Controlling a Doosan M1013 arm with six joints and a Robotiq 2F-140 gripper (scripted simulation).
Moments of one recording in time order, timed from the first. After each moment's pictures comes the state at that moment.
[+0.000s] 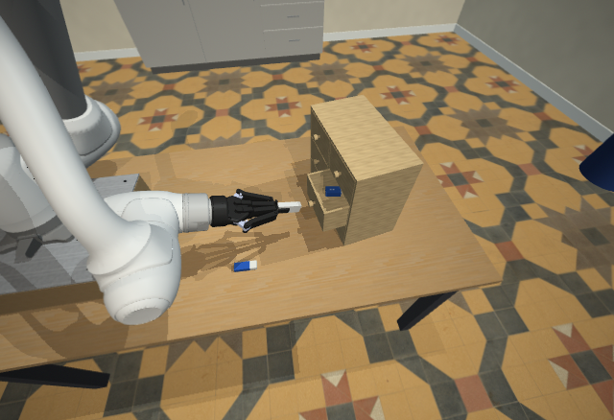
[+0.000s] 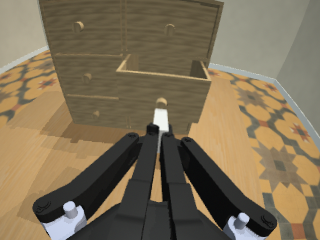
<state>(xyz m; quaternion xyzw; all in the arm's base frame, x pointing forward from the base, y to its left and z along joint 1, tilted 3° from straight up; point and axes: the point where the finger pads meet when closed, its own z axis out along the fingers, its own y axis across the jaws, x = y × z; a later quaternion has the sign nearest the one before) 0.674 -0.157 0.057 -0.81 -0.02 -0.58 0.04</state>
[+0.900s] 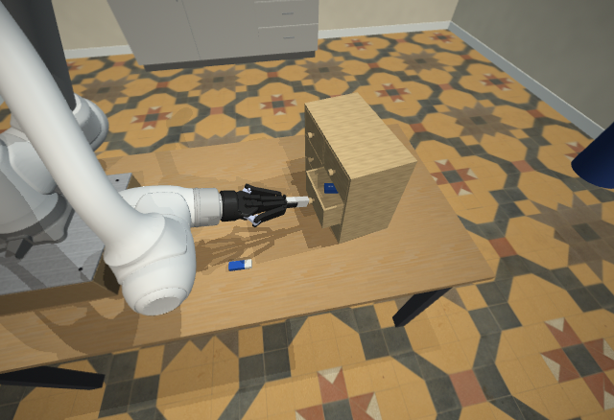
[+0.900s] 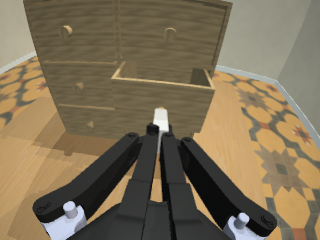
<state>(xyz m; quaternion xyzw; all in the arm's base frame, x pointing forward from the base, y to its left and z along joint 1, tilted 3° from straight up) 0.713 -0.153 0.058 -0.81 -0.02 -0.58 0.04</state>
